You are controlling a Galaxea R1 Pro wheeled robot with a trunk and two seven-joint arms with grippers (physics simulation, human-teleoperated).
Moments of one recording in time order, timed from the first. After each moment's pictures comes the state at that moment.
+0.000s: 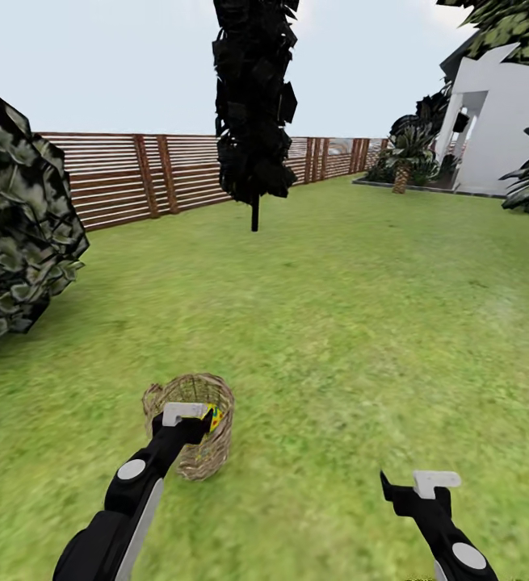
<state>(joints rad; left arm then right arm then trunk) -0.27 -0.05 -0.10 -1.40 0.03 0.36 0.01 -0.08 -0.08 -0.11 -1.23 0.02 0.15 0.00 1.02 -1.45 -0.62</state>
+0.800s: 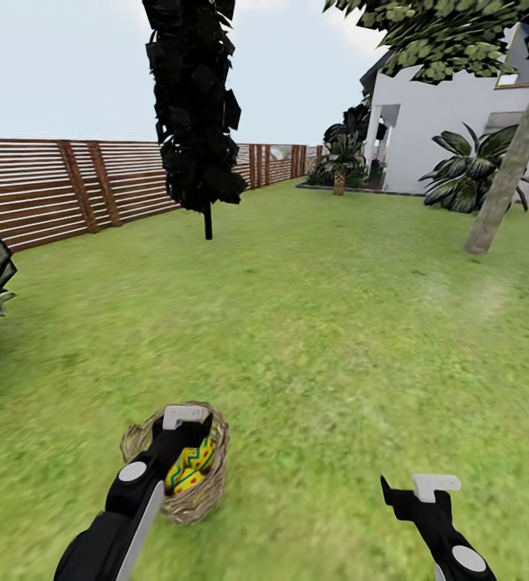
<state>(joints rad) -0.27 -0.04 -0.10 -1.37 0.03 0.36 0.01 -0.08 -0.08 -0.11 -1.21 0.02 0.15 0.00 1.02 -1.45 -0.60</state>
